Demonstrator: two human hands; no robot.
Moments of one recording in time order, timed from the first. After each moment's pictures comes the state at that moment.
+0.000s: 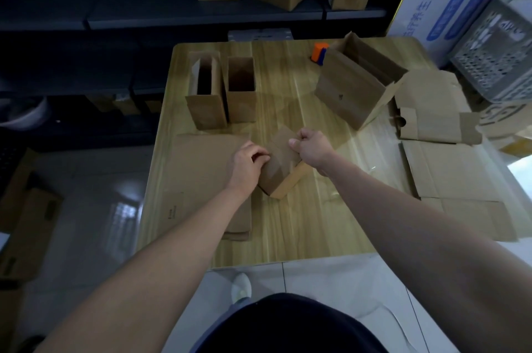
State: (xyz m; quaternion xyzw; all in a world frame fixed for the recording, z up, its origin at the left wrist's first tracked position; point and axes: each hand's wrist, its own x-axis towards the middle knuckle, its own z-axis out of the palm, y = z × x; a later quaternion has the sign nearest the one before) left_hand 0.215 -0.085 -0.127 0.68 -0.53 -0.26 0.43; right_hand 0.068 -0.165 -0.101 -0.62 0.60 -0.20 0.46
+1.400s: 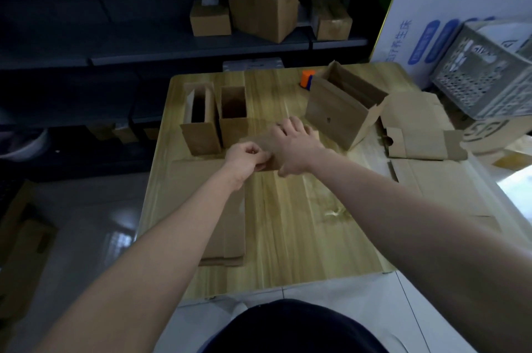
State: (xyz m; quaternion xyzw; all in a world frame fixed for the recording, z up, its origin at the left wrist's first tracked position) left_hand 0.209 -0.123 -0.062 0.65 -0.37 -0.49 0.44; right_hand 0.077 -0.185 -0.050 -0.89 0.45 0.07 0.03
